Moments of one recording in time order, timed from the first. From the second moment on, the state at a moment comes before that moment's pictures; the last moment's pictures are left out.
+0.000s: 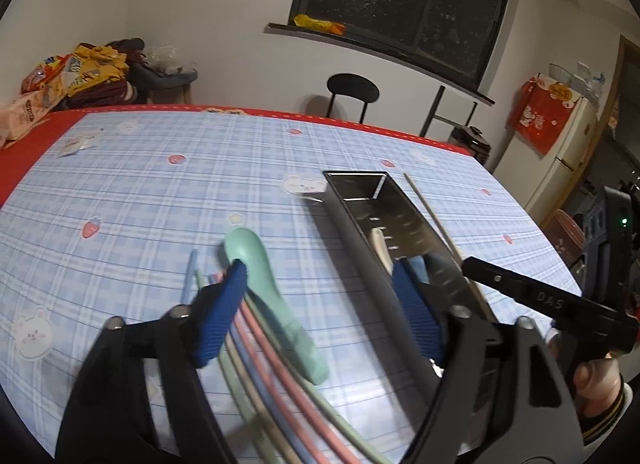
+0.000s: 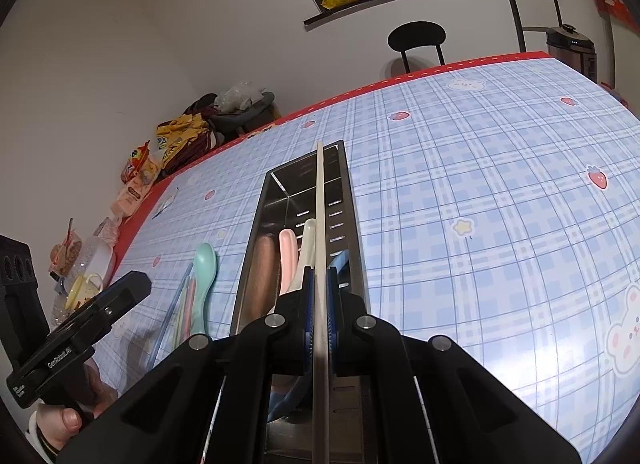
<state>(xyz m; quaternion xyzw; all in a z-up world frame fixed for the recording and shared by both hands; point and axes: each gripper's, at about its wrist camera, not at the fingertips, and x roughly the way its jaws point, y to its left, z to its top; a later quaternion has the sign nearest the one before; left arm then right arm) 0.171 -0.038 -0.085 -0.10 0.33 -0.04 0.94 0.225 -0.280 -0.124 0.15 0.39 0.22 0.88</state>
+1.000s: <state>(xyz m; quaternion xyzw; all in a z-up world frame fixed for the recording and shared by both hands) 0.114 0.037 -0.106 -0.03 0.37 0.00 0.93 0.166 -0.217 -0.085 0.03 0.27 0.30 0.91</state>
